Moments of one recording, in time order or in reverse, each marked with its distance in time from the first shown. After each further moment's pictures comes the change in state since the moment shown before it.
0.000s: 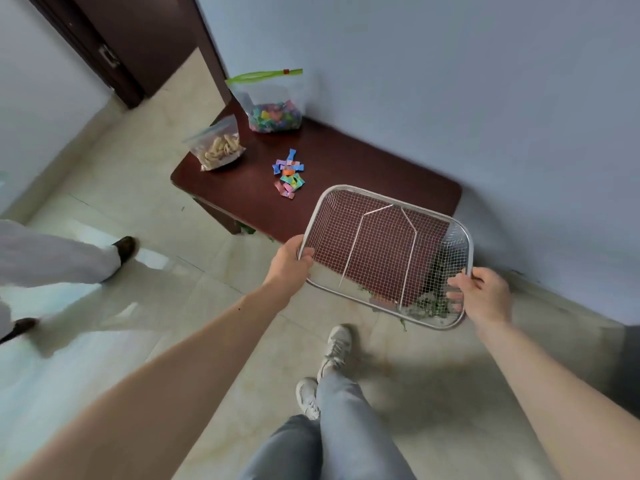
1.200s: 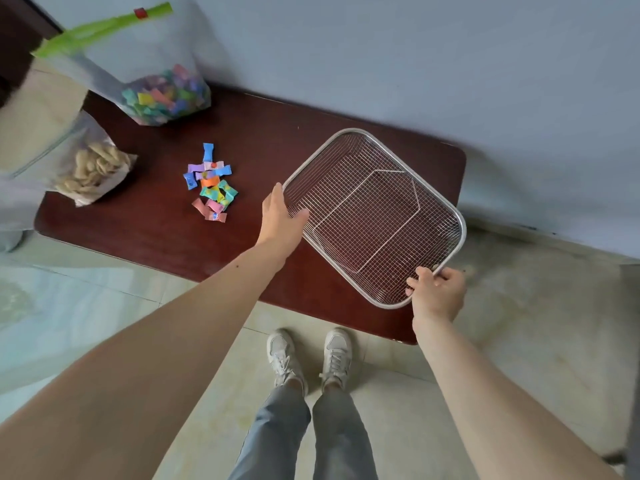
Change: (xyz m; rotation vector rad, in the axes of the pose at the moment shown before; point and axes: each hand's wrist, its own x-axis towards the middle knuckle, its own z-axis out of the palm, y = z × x) left_hand 0.232 0.035 0.096 0.254 -0.058 0.027; right_hand 0.122 0.027 0.149 0.296 0.380 0.442
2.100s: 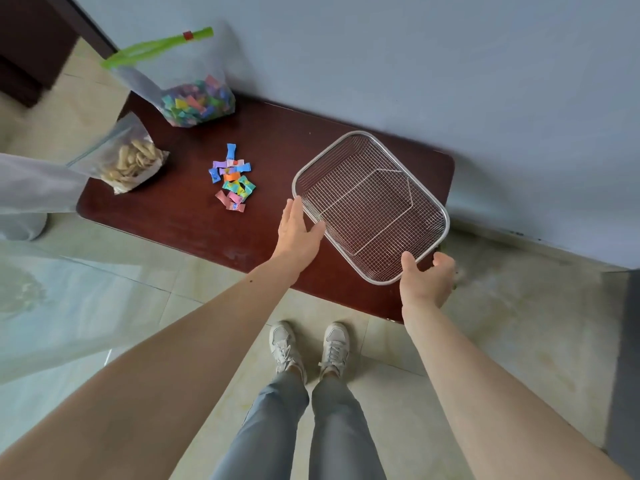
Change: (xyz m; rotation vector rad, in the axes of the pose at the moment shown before) left_hand -0.078 0.008 -0.012 0.013 -0.065 0.043; right_hand -0.054 -0.031 -0.031 -0.176 -0.028 -0.152
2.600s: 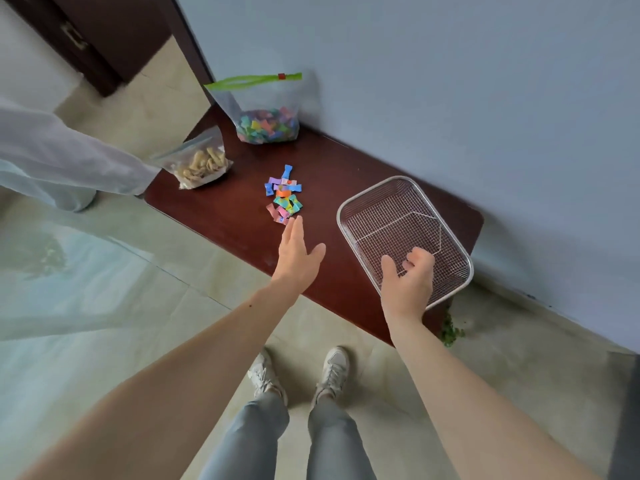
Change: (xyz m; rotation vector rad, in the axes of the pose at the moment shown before) left_hand -0.043 -0.008 -0.070 -0.093 0.154 -0.035; right_hand -0.074 -0.061 0.026 -0.054 -0.219 -0.481
